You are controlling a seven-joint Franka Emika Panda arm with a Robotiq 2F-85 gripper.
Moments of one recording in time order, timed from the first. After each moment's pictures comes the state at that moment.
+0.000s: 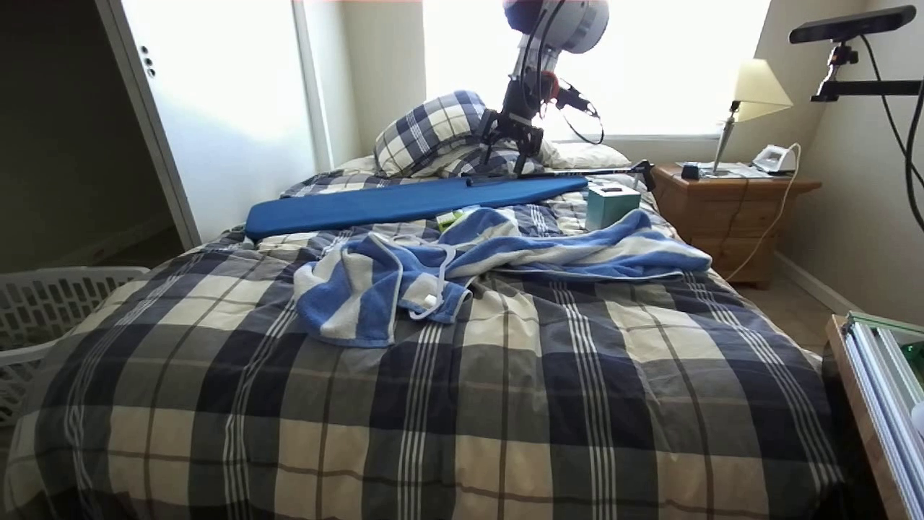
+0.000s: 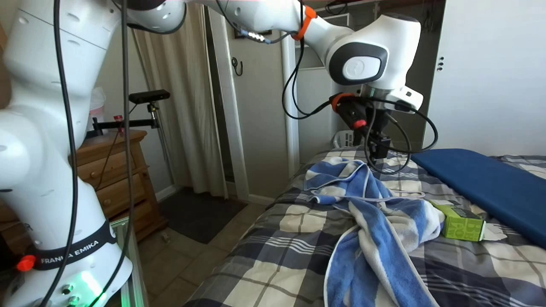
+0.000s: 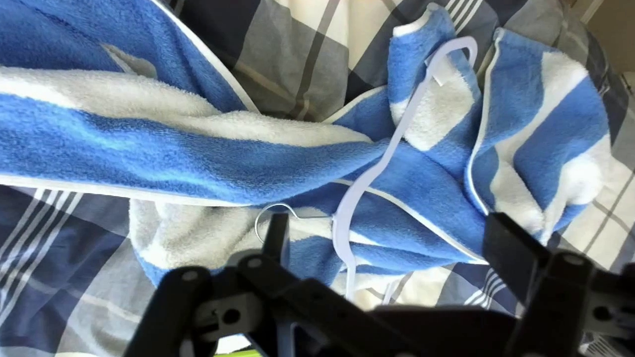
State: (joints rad) arm -0.25 0.57 -0.16 -1.55 0.47 2.13 -0.14
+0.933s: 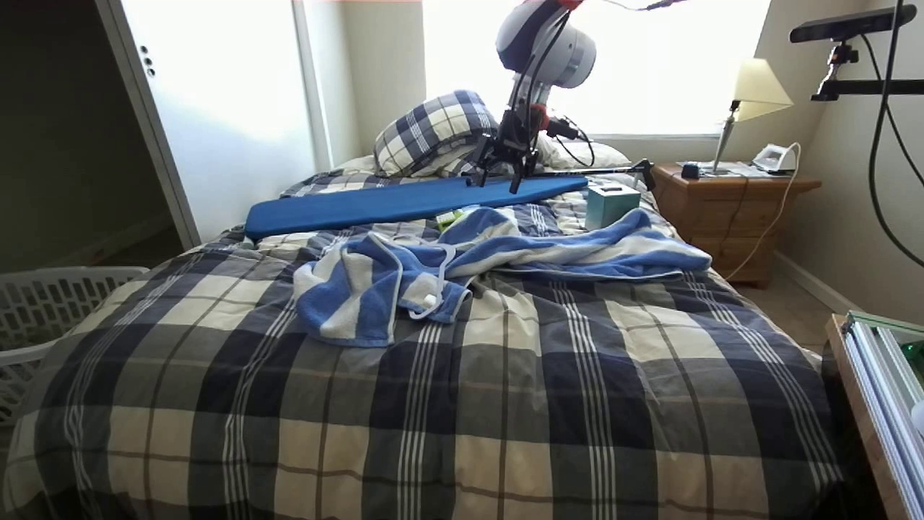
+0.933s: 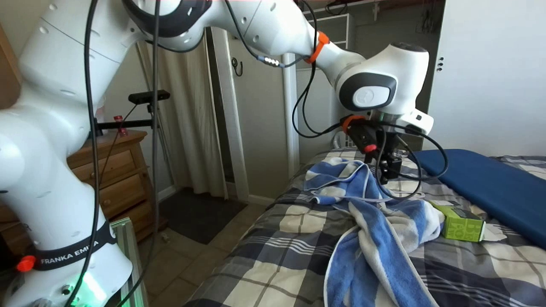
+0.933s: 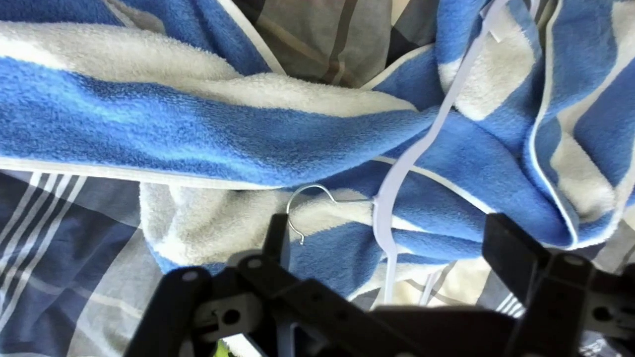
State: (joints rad) arm -0.30 0.71 -0.12 -1.46 0.46 2.22 -0.14
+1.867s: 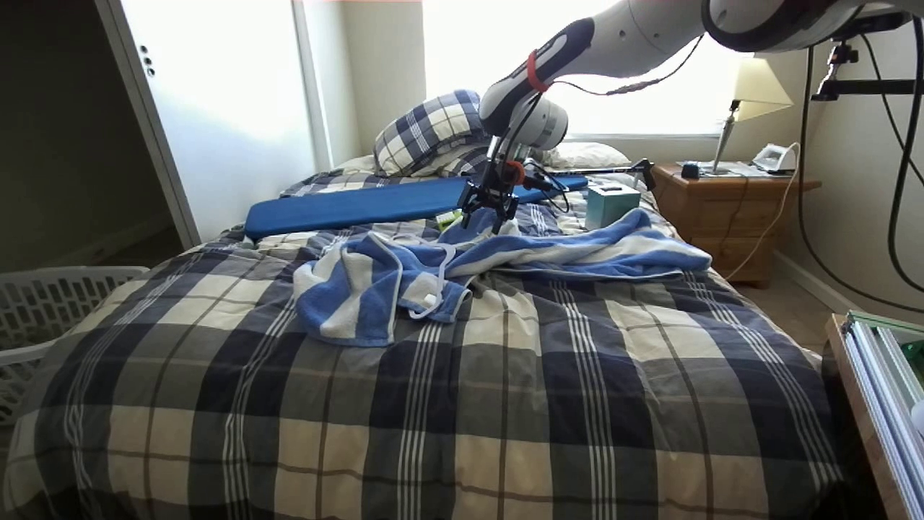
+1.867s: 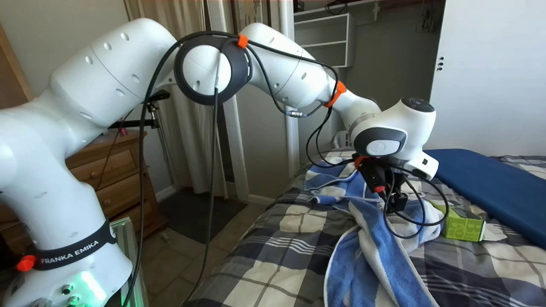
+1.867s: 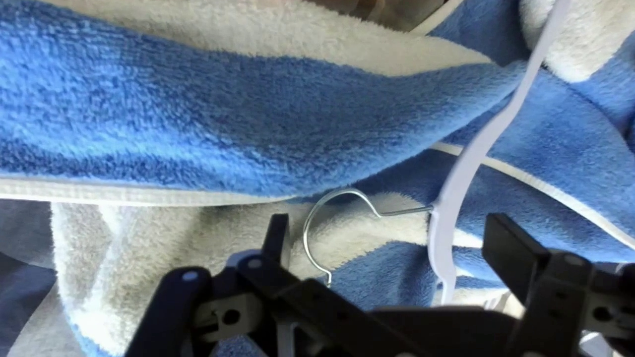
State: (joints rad) arm -0.36 1.06 -0.04 -1.14 0.46 2.27 -0.11
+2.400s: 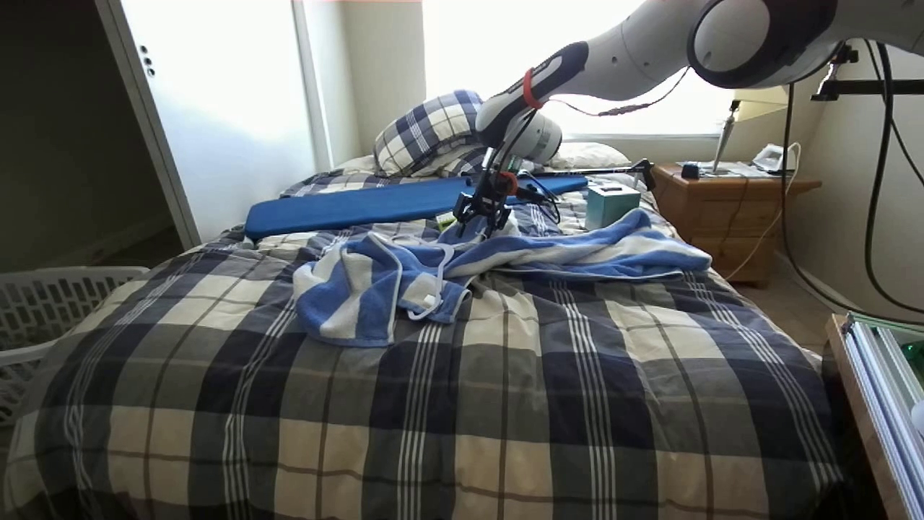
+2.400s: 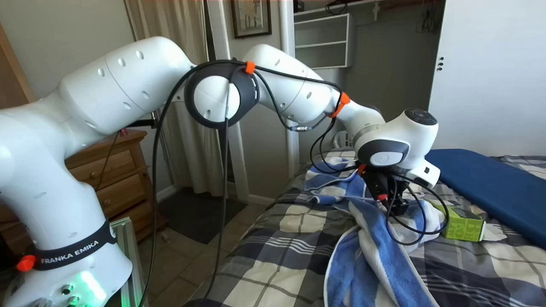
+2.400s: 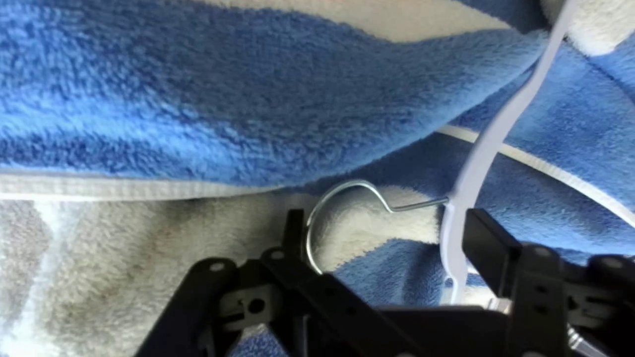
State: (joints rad) arm -0.38 1.17 0.00 -1.00 0.46 2.26 -0.10
